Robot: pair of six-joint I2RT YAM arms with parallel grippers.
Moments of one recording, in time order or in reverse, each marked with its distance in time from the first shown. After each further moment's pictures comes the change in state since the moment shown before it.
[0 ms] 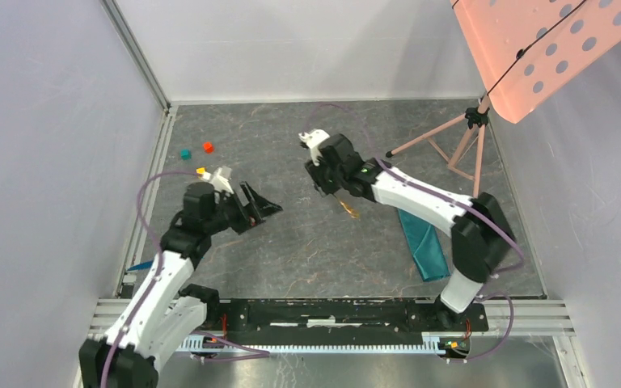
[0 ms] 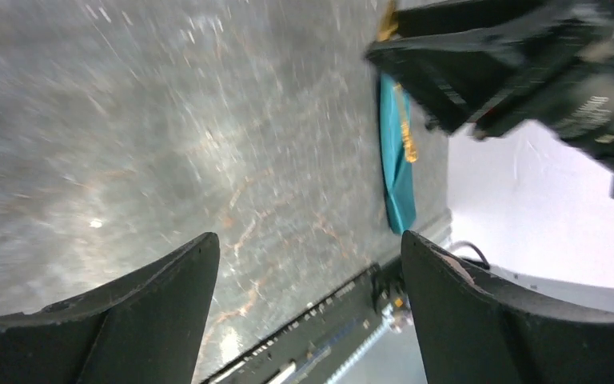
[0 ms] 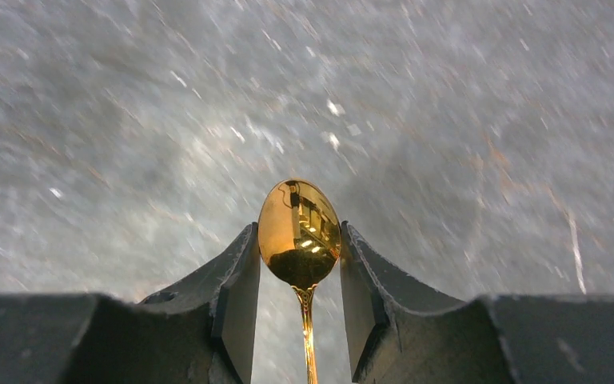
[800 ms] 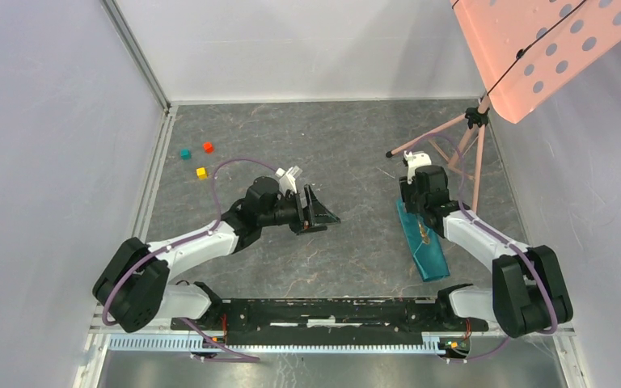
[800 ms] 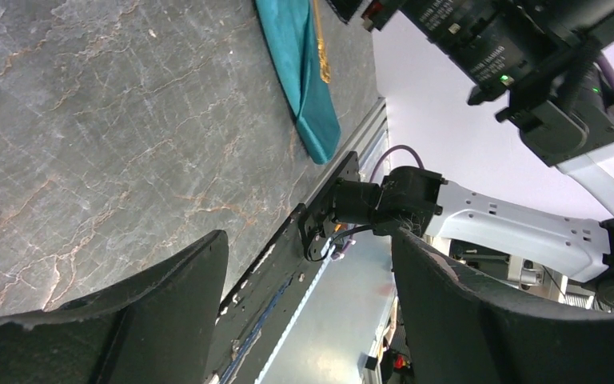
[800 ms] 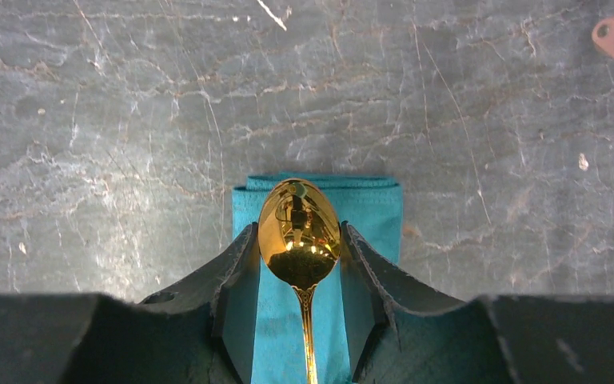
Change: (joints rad) left arm -0.465 0.567 0.000 0.665 0.082 -0.266; right arm -0.526 -0.504 -0.783 0.278 0.070 -0.060
